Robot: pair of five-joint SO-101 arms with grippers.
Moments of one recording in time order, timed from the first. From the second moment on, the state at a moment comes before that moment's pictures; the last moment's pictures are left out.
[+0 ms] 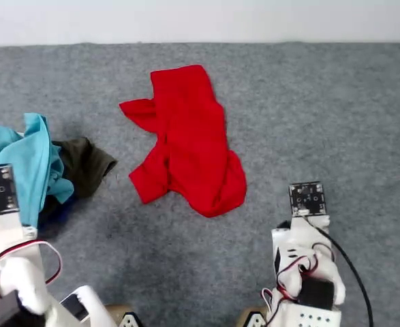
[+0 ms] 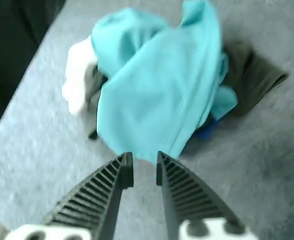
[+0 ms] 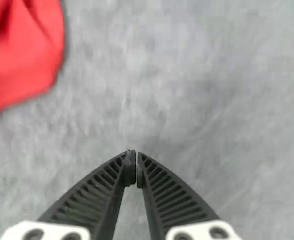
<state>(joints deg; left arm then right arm) -46.5 -70.7 29.7 99.4 -19.1 6.7 -102.8 88.1 68.6 13.3</state>
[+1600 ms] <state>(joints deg) -50.0 -71.1 38.5 98.7 -19.1 -42.3 33.1 -18.5 70.0 7.1</state>
